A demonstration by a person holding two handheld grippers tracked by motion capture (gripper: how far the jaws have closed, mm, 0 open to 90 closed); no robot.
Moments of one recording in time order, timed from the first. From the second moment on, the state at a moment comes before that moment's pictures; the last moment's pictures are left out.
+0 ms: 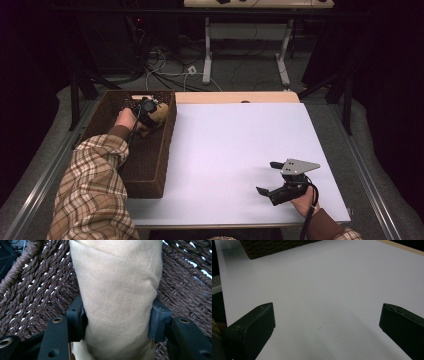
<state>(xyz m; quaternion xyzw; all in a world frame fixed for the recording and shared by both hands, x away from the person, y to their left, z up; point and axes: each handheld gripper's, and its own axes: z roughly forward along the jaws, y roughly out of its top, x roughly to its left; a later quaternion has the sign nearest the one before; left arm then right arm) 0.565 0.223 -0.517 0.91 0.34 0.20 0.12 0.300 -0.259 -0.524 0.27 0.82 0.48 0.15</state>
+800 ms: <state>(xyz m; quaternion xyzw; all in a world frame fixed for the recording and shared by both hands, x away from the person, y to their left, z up) 0.548 0.237 -0.488 0.90 0.34 0.20 0.16 0.300 -0.260 -0.523 0.27 0.82 0.48 0.15</state>
